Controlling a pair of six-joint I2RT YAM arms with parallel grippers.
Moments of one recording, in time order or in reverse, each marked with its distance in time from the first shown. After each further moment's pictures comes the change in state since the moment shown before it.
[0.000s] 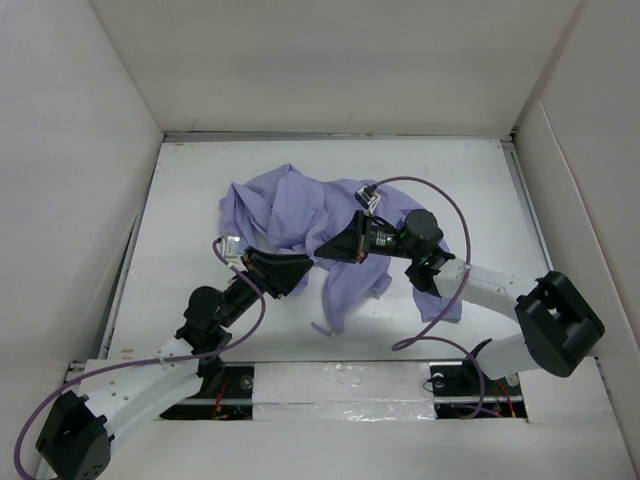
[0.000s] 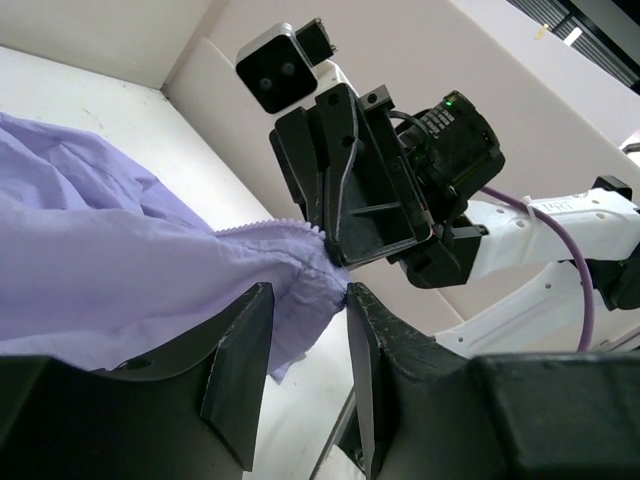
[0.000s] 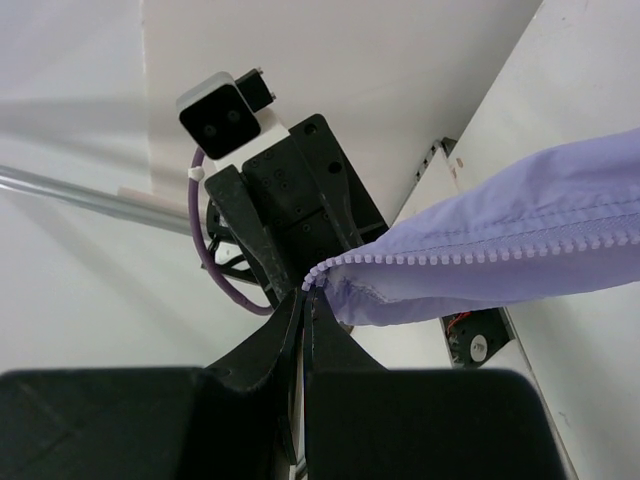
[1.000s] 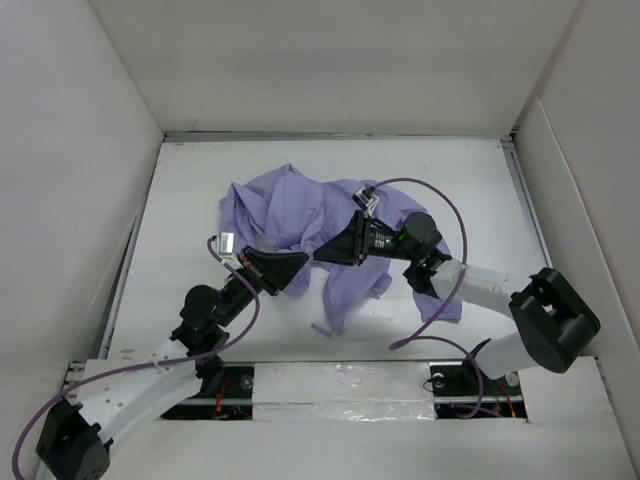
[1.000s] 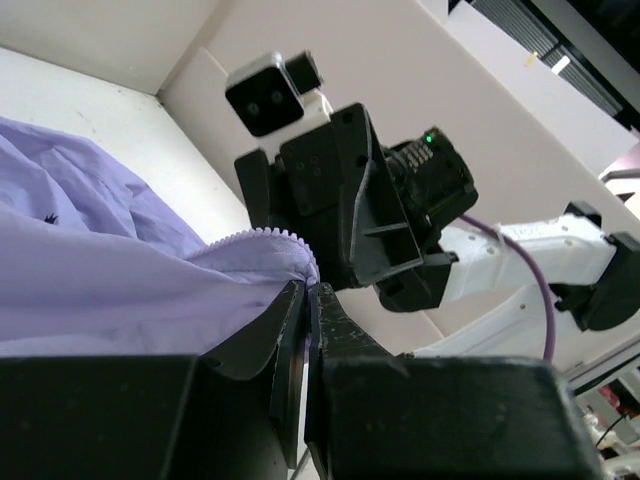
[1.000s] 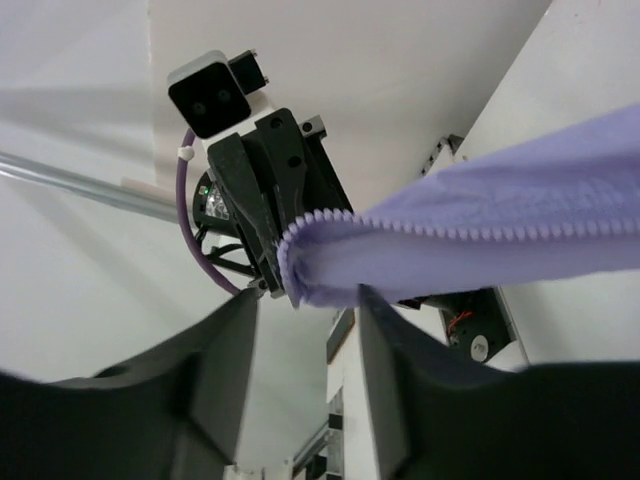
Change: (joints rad) left arm 0.000 -0.044 0.033 -0.069 -0.024 -0.050; right arm 0.007 0.043 -0.008 0.076 0.010 0.020
